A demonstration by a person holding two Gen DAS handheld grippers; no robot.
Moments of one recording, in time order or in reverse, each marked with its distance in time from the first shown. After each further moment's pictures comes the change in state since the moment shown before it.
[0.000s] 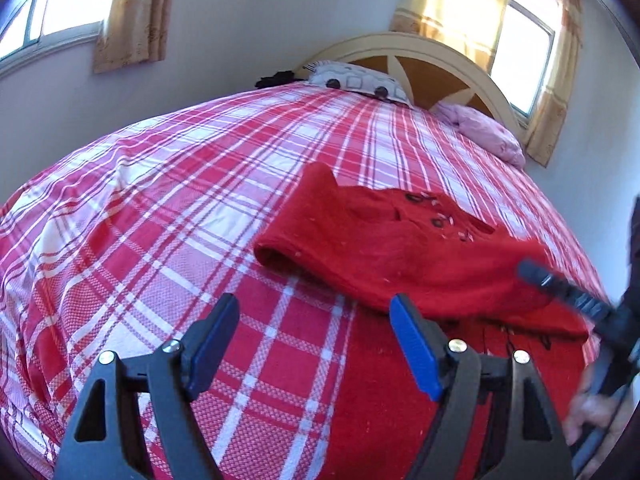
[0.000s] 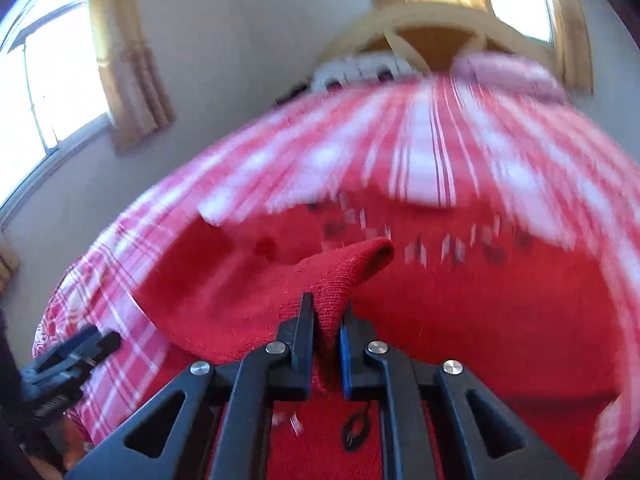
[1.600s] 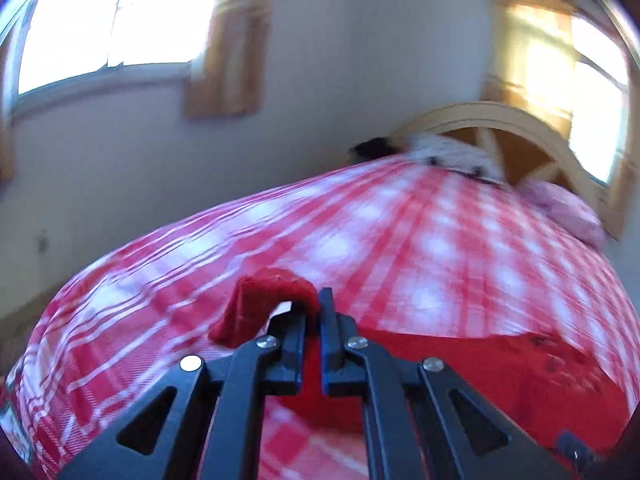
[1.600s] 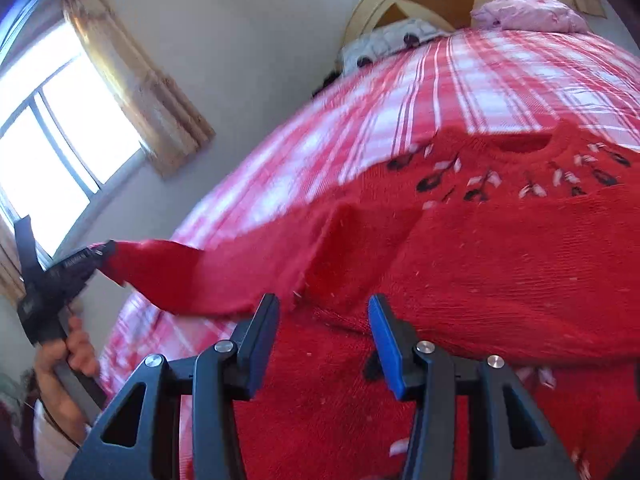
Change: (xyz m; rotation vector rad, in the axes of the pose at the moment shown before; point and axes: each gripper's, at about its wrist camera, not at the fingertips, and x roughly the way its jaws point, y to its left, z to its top) left arm -0.005 0.081 0.110 -0.063 -0.239 0.245; right arm 0.047 0.023 -0.030 0.233 0.022 0.274
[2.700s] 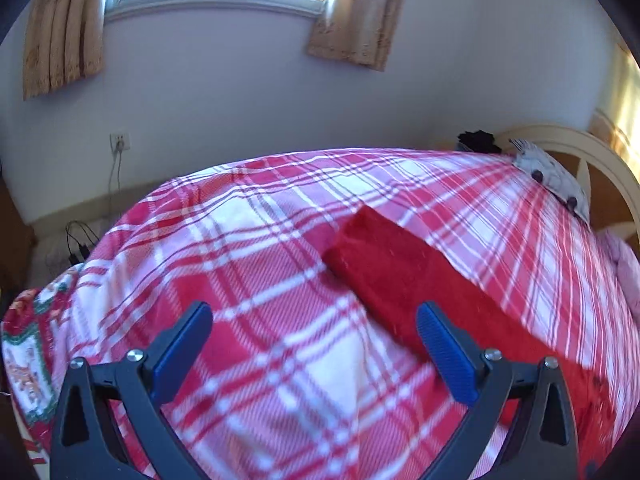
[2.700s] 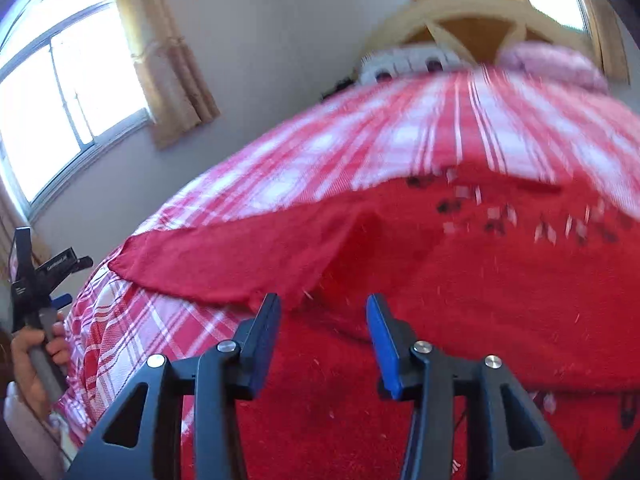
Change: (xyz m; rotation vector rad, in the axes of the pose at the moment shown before) left arm 0.034 0.156 -0.034 -0.342 0.178 0.314; right arm 0.033 0.027 -0.007 -0.176 0.040 -0.116
